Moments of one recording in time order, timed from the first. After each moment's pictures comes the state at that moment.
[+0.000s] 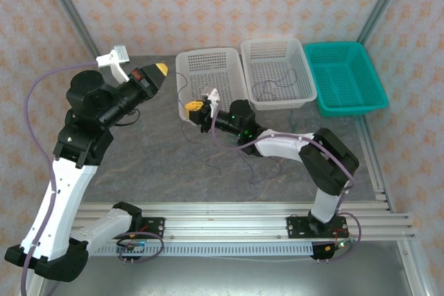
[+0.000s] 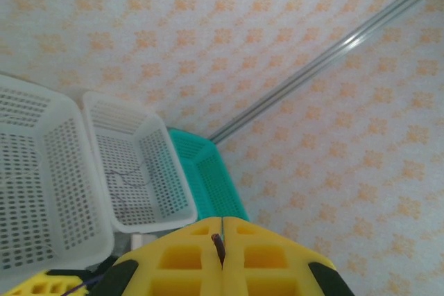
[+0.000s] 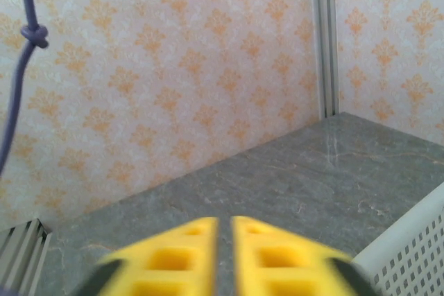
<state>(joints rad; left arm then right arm) -0.26 0.97 1.38 -0.47 0.29 -0.85 0.80 1.77 1.01 0.82 -0.39 0.20</state>
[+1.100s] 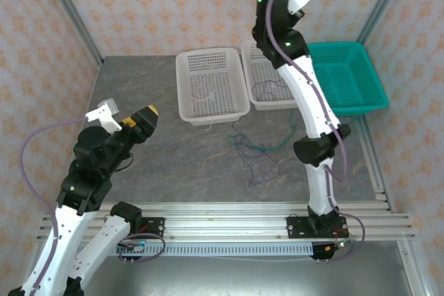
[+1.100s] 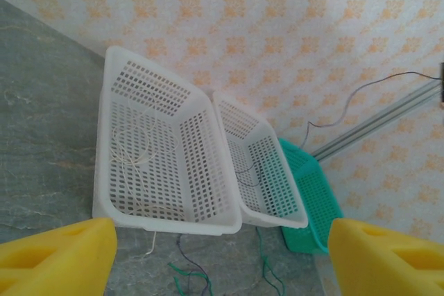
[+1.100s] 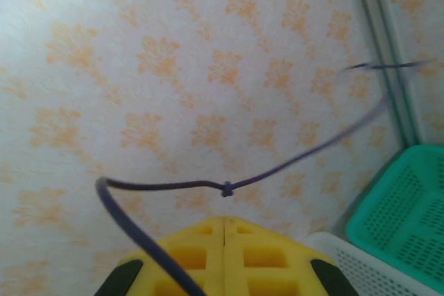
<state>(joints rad) -0.27 0.56 0.88 -0.51 0.01 -0.78 0.52 2.15 2.67 -0.59 1.04 0.51</state>
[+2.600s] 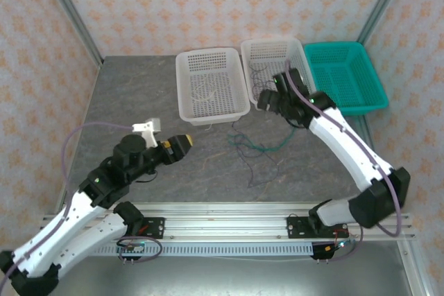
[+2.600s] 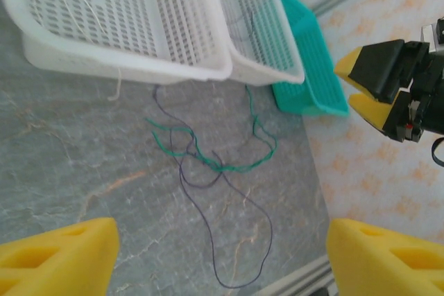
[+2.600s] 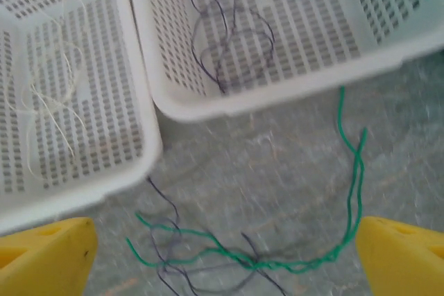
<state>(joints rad) -0.67 0.64 0.70 -0.49 0.00 -0.90 0.47 1.34 1.30 -0.88 0.20 0.62</state>
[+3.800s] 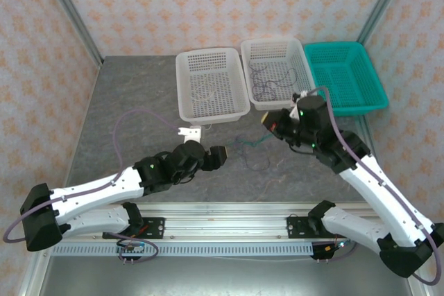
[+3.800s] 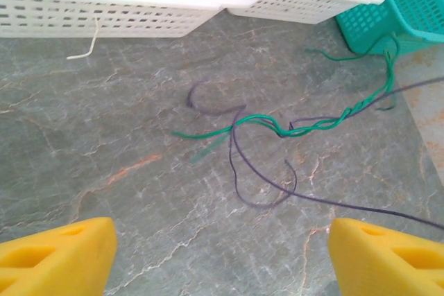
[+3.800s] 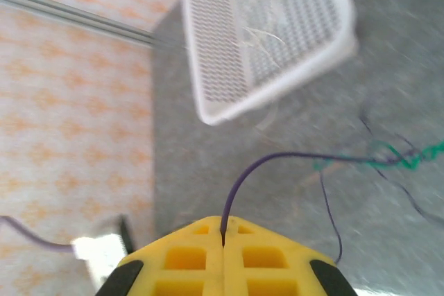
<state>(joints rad) -0.99 1.05 0.73 -0.30 -0.33 -0.87 0.60 0.96 1.16 -0.72 -0.14 1.04</state>
